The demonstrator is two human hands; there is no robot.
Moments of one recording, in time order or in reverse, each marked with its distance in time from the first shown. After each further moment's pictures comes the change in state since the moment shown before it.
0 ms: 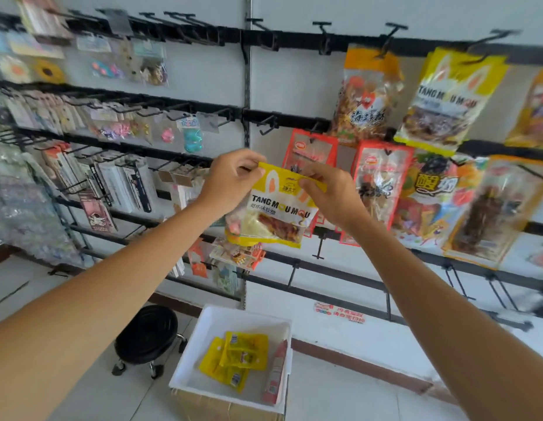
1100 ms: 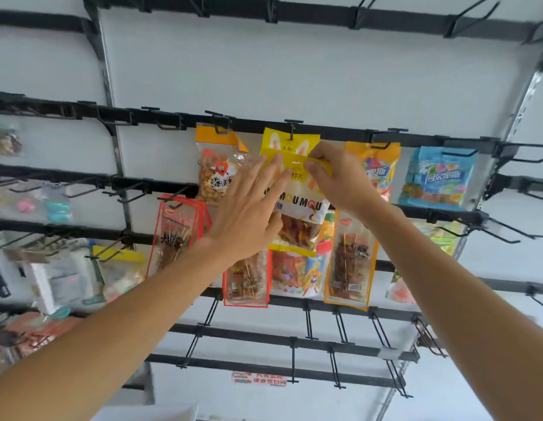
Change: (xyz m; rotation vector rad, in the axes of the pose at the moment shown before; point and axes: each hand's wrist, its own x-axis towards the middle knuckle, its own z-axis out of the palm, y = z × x) left_hand 0.059 0.176 0.222 0.823 0.083 0.732; right_hand 0.016 0.084 -0.280 -0.322 0.190 -0.028
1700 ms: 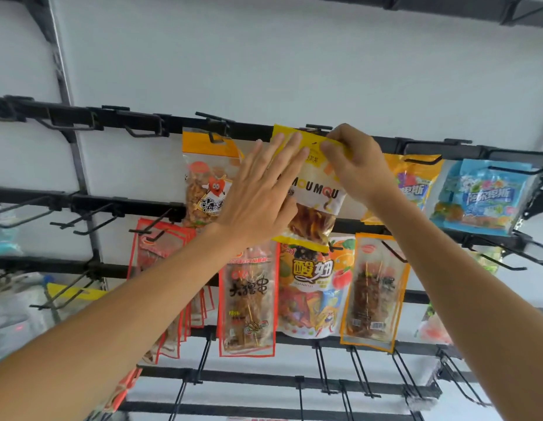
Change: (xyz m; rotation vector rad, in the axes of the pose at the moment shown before) left_hand 0.080 -0.063 0.077 -0.017 0.198 0.114; right_hand 0.083 0.042 0.041 0.159 0.142 0.069
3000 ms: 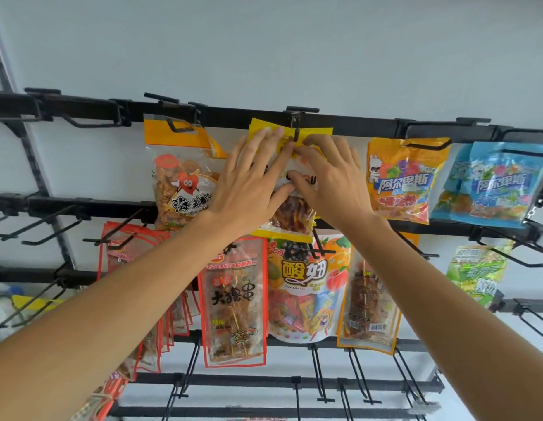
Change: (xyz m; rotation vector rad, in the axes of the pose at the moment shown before) left_hand 0.018 -0.010 0.066 0.143 -0.166 -0.043; right_hand -0.008 0.077 0.047 -0.661 0.145 -0.346
